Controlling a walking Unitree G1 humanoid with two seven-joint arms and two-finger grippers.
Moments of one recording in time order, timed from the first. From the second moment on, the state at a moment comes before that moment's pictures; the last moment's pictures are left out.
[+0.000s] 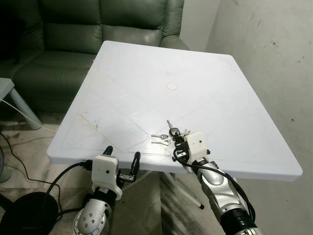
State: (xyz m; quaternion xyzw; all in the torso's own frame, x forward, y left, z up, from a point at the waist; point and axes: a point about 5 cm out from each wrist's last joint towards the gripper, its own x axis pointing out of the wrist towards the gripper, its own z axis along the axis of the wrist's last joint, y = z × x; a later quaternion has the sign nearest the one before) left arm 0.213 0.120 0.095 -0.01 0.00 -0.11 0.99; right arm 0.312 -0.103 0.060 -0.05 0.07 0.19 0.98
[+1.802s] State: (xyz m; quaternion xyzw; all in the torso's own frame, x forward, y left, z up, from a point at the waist) left arm 0.310 0.163 0.134 -0.04 -0.07 -0.06 1.00; right arm 0.301 -0.143 0.116 0.00 -0.10 0.07 0.99
